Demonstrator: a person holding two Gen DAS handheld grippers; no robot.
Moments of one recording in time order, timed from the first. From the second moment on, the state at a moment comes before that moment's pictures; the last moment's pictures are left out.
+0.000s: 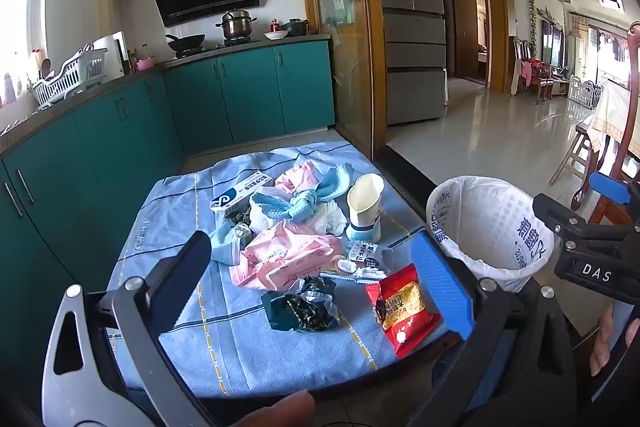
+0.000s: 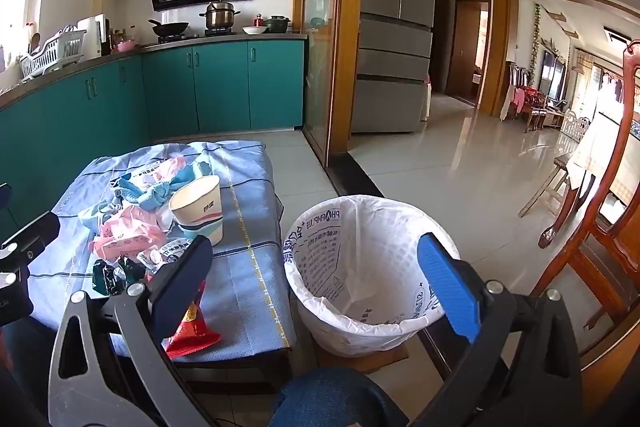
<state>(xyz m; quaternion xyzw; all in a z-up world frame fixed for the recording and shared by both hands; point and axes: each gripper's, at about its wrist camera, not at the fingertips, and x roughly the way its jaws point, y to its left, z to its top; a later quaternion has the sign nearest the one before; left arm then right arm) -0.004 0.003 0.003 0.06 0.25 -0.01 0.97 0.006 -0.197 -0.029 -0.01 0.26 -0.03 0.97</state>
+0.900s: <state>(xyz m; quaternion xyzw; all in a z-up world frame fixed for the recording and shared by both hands) -0.003 0.004 -0.002 0.06 0.25 -0.02 0.97 0.002 -0.192 -0.025 -0.02 0.25 -0.03 0.97</state>
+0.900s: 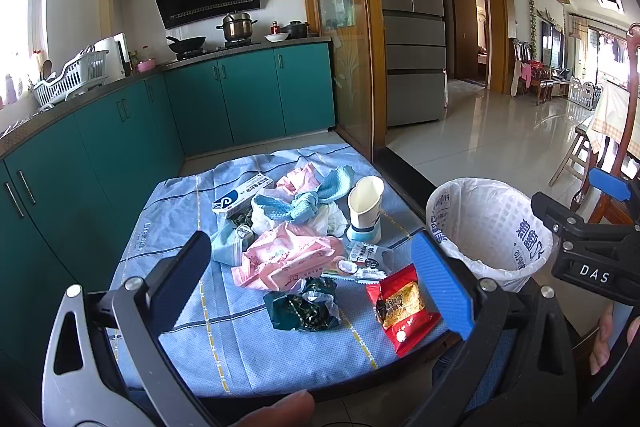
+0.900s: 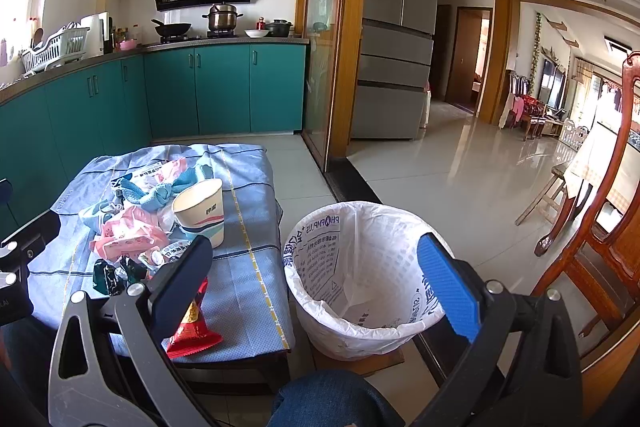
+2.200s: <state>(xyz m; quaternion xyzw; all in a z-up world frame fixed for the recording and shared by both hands) -0.007 0.005 0.009 0.06 0.24 -0.01 0.97 -0.002 -0.191 -0.020 -0.03 0.24 -0.04 0.97</state>
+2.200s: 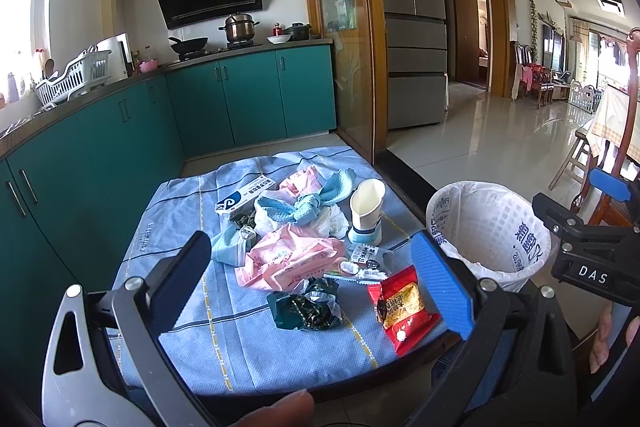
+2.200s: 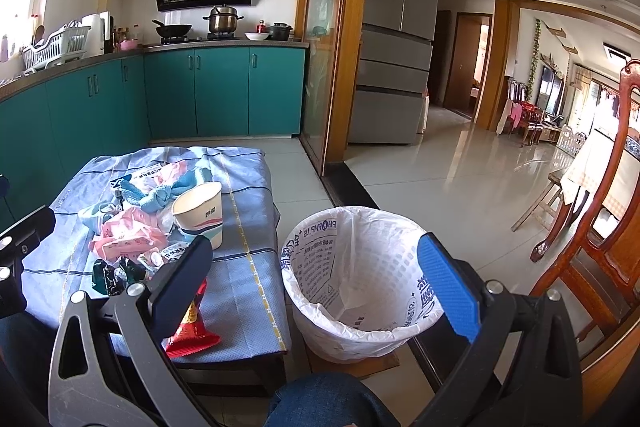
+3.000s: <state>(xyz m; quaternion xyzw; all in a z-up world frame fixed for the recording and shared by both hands) -0.020 0.007 0.013 0.05 0.23 -0.01 0.97 -0.016 -0.193 -0.013 -0.03 0.23 -0.03 0.97</state>
